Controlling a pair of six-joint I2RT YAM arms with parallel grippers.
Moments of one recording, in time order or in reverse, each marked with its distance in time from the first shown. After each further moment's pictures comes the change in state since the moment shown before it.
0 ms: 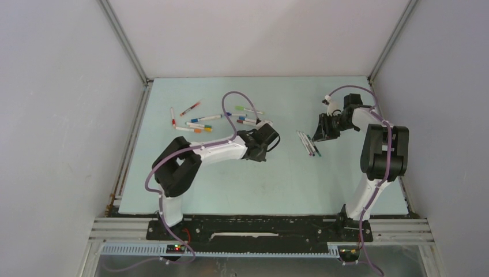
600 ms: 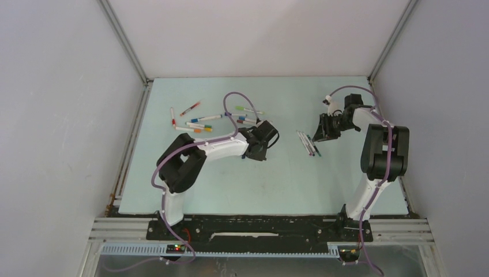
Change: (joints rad) left arm 0.046 0.059 0.042 -0.007 0.089 0.011; right arm -0.006 0.000 0.000 -0.006 -0.009 0.000
